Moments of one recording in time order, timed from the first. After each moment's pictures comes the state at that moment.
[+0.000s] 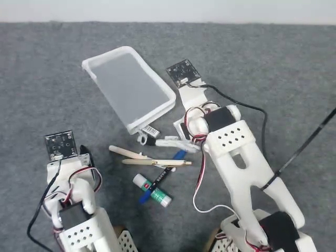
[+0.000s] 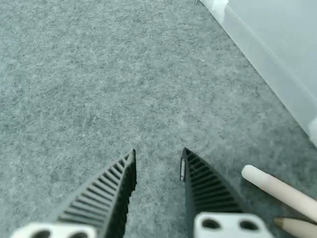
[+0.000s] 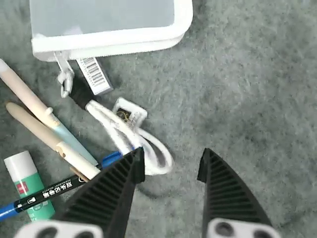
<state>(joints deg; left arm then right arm) -31.0 -103.3 97.3 58.5 -5.0 -28.3 -18.5 25.1 66.7 4.1</state>
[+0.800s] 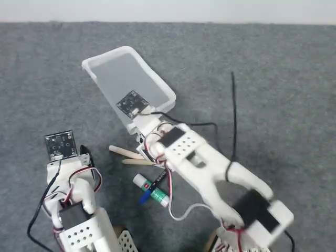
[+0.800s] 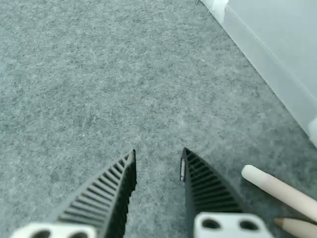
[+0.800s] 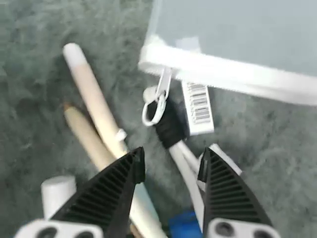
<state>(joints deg) -31.0 -103.3 97.3 58.5 -5.0 -45.4 -0.9 30.2 43.9 4.2</state>
